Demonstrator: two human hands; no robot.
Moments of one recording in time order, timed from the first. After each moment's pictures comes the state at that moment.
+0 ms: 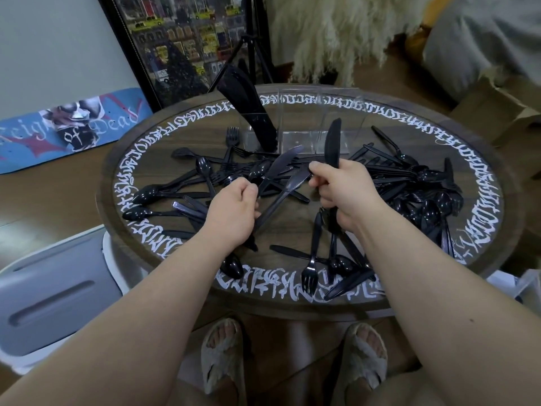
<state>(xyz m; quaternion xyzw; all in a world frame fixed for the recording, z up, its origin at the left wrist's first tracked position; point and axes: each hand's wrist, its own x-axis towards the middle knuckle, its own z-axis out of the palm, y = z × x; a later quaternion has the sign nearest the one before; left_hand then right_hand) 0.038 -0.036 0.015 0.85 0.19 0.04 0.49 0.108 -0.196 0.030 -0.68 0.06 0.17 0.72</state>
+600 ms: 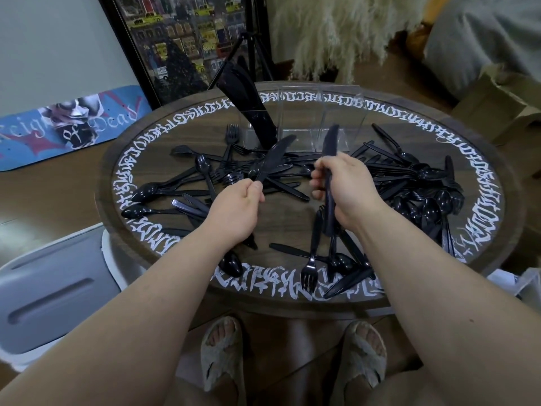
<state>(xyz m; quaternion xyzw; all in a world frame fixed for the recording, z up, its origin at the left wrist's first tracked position) 0.041 -0.035 0.014 0.88 0.16 0.01 0.44 0.106 -0.196 0.031 -0.68 0.06 0.14 0.71</state>
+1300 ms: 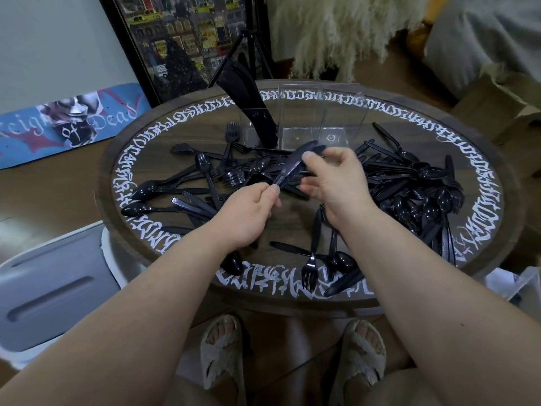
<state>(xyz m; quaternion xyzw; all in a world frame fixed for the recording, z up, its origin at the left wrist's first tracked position) 0.036 -0.042 0.022 0.89 0.07 -0.05 0.45 0.098 -0.181 0.032 -0.66 0.08 0.10 0.74</state>
